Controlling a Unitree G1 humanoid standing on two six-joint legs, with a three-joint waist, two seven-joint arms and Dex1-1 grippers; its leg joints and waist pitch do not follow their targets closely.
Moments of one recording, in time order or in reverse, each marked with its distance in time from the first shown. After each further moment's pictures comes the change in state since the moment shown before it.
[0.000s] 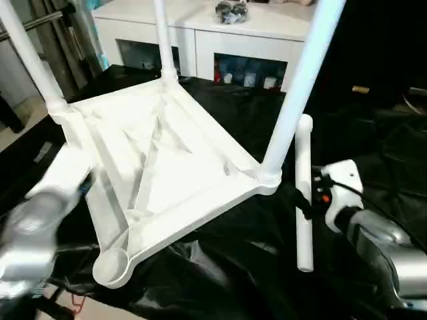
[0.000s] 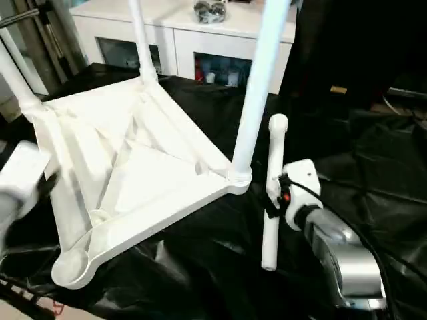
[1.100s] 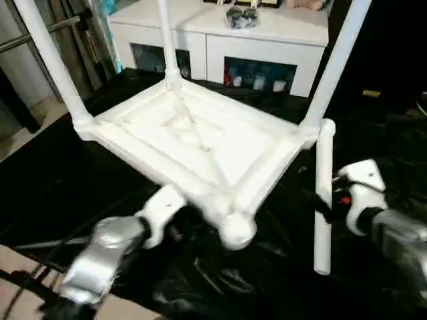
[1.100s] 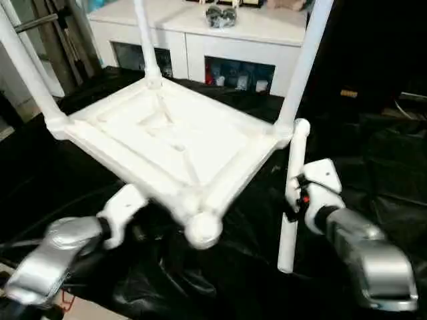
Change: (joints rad) left arm -0.103 -0.229 -0.402 0.109 -0.218 -0.230 -0.369; right arm 0.001 -0.119 -0.080 -0.093 0.075 0.191 0.042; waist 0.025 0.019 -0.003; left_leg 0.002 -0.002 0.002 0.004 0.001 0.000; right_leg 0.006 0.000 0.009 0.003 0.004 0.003
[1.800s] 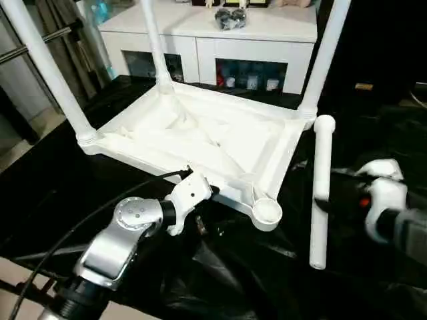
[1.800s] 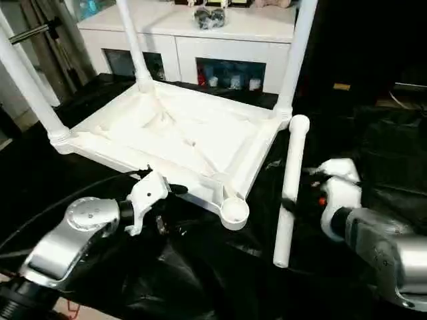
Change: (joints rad) left arm -0.099 0.006 -0.062 -0.101 -0.104 0.014 -0.146; right arm -0.035 -0.041 -0.071 -0.092 0.133 0.454 -0.023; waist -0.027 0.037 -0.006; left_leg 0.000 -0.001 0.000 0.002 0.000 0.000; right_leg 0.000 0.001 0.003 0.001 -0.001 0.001
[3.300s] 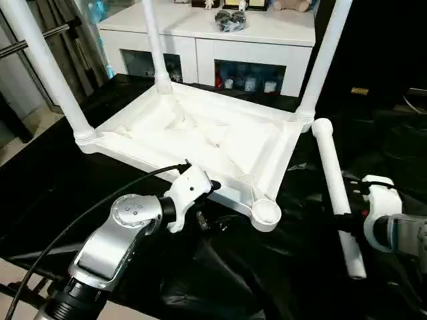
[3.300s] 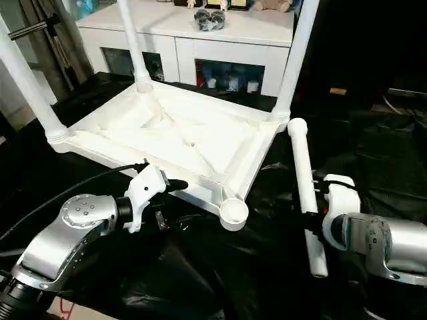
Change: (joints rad) left arm 0.000 0.009 0.011 -0.098 -0.037 0.094 0.052; right arm -0.115 0.065 -0.113 0.186 -0.083 0.183 -0.157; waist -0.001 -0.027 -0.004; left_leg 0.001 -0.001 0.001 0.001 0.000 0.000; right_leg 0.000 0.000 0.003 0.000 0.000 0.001
